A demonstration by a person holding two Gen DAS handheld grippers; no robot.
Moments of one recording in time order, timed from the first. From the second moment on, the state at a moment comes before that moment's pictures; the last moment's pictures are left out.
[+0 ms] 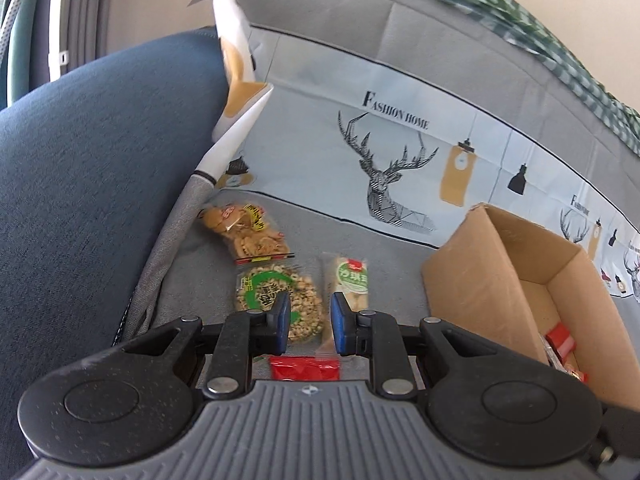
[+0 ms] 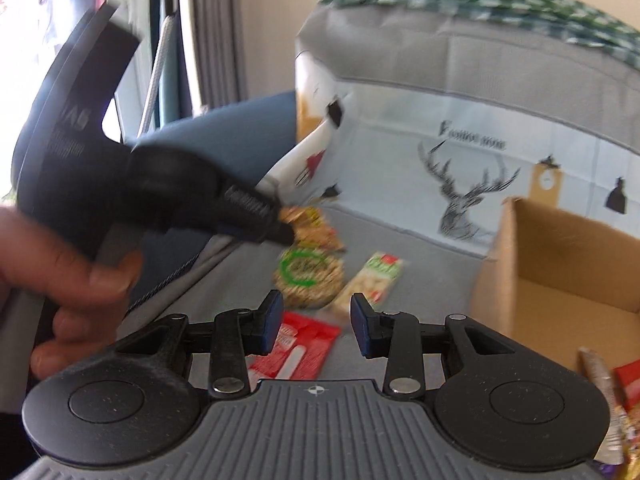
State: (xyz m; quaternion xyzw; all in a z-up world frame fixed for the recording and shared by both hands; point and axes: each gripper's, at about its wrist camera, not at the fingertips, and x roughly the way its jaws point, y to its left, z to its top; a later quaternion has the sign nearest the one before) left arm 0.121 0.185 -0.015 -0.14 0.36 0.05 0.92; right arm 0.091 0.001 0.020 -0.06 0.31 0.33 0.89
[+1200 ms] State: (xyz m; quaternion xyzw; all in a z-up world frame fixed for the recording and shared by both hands) left arm 0.213 0.226 -0.086 -0.17 0.46 0.03 0.87; right arm 0.123 0.042 -0.065 -0.06 0.40 0.32 0.85
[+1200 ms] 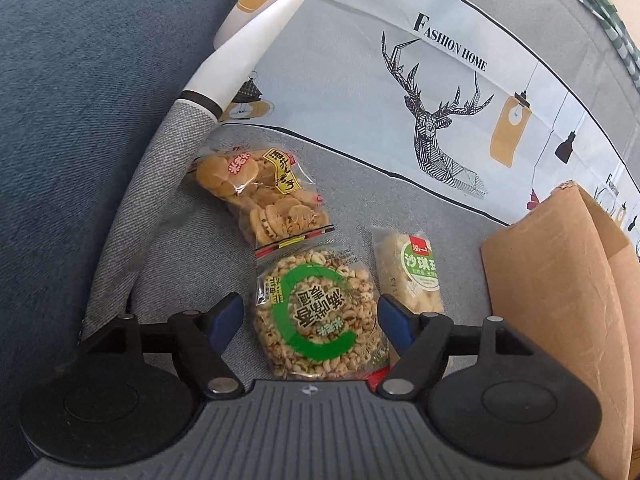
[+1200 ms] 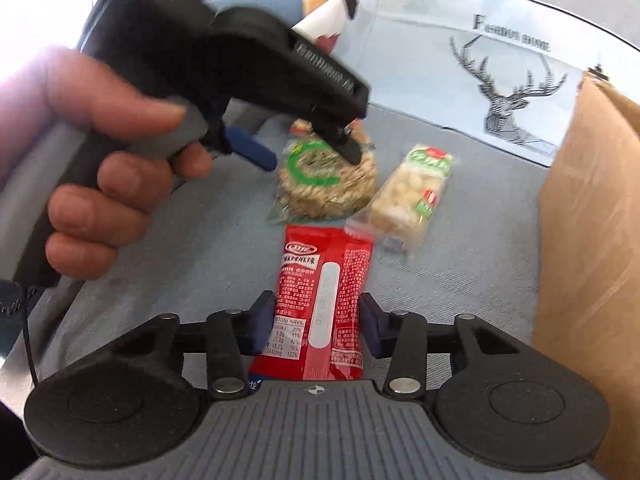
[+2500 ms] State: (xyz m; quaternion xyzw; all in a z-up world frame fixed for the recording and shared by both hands) left arm 0.176 0.237 -0.061 -0.19 0.47 0.07 0.86; right arm 0.111 0.029 -0.061 -0.08 0.39 0.31 0.86
